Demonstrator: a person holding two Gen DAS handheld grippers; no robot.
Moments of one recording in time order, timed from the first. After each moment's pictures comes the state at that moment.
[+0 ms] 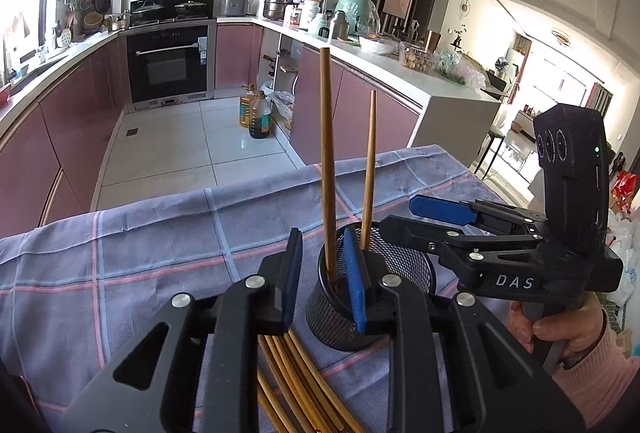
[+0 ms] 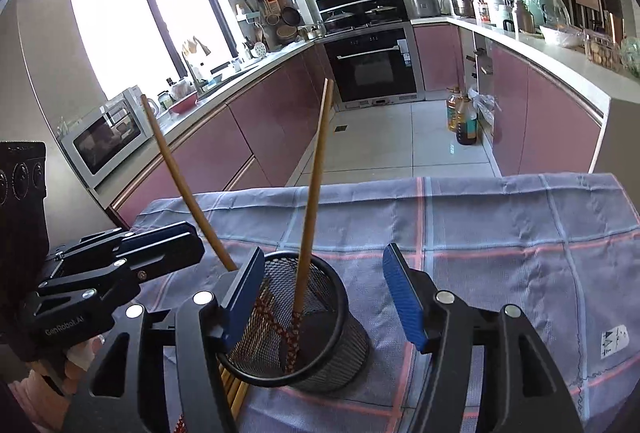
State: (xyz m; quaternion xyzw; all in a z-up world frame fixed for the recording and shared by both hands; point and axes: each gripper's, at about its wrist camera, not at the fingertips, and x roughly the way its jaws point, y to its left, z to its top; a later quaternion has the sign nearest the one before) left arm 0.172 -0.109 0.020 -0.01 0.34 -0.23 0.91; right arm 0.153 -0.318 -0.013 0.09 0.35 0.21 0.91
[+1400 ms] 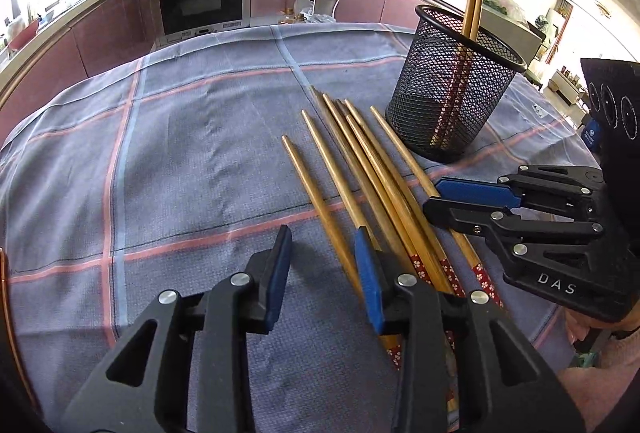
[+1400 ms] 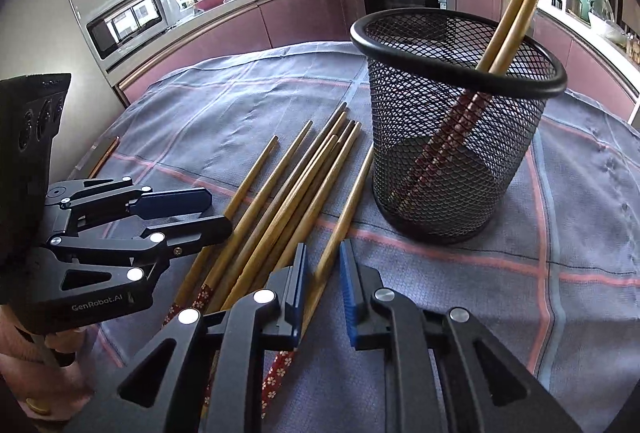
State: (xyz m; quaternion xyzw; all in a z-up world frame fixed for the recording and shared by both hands) left arm 0.110 -0.050 -0.114 0.02 0.45 -0.17 0.88; right arm 0.085 -0.223 -0.098 -0.02 0.44 0.24 0.87
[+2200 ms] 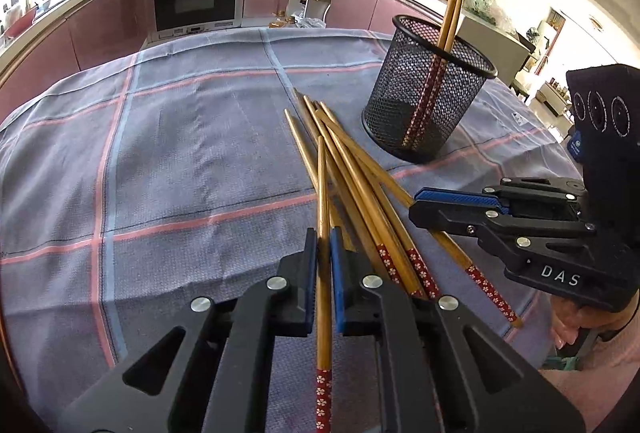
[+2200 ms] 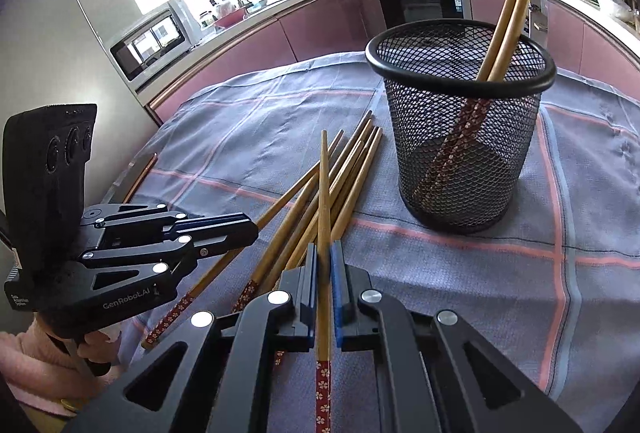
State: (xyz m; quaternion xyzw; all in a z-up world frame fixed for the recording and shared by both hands) left arm 0.096 -0.051 -0.110 -0.01 0.45 -0.19 0.87; right arm 0.076 -0.232 -0.087 0.02 0.44 0.28 0.85
